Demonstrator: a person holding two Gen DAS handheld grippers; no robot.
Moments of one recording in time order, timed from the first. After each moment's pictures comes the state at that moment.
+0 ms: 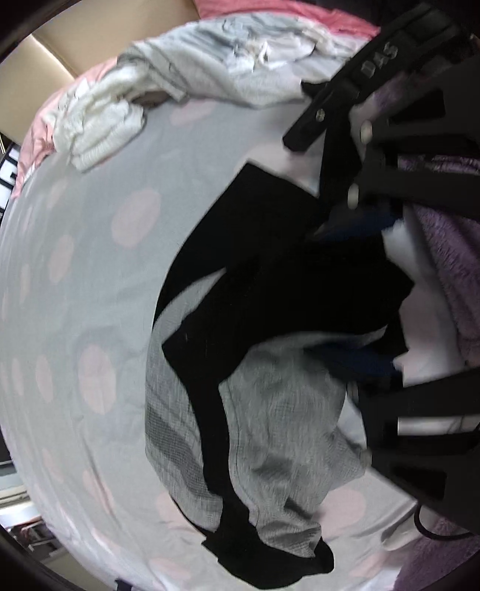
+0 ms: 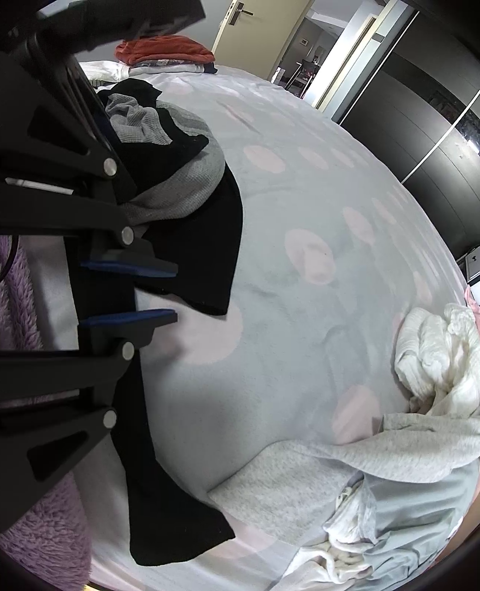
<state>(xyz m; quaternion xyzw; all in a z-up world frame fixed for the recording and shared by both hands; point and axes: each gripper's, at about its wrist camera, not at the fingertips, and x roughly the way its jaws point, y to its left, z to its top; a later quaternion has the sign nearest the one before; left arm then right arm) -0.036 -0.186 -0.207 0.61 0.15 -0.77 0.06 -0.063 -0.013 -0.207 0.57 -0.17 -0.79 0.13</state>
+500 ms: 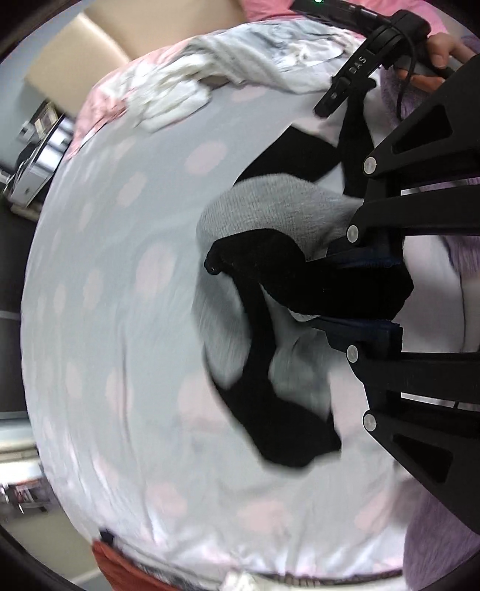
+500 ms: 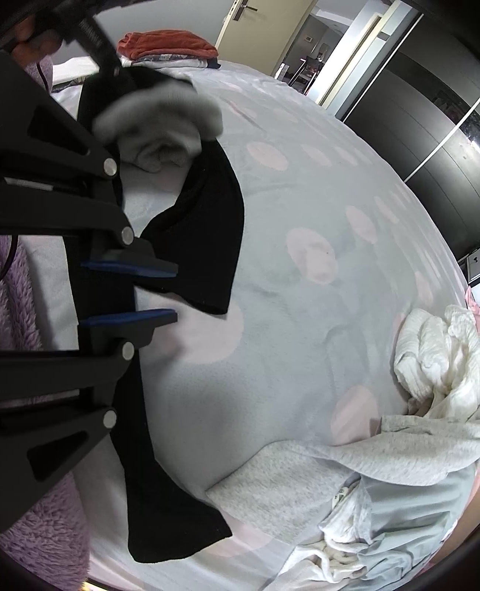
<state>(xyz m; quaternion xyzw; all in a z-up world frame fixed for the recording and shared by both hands) 0.019 -0.309 -0.149 0.55 0.18 -0.80 0.12 -0.061 -0.020 -0.206 0.58 -0.14 -0.80 0.12</state>
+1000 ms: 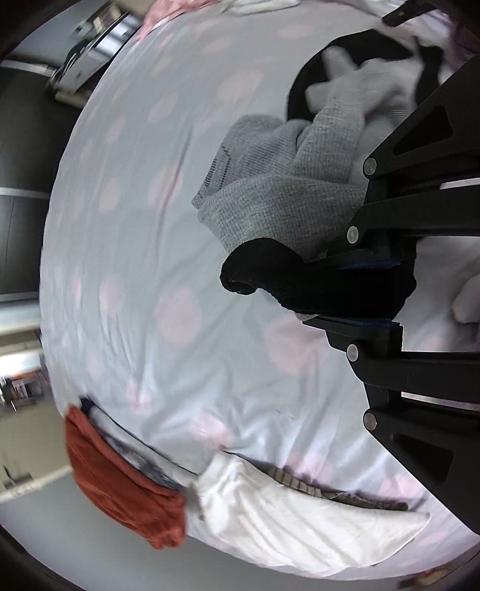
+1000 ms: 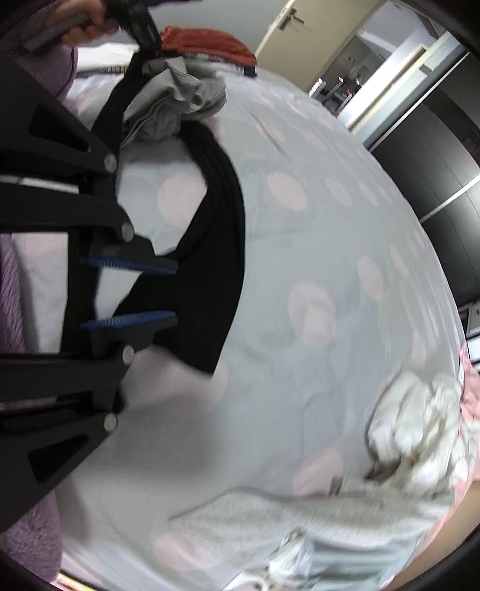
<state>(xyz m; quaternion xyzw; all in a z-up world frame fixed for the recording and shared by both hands) 0.065 -0.454 -0.164 0.53 0.19 -0.77 0.31 -0.068 -0.074 -0.189 0.56 -0.10 -0.80 0.20</state>
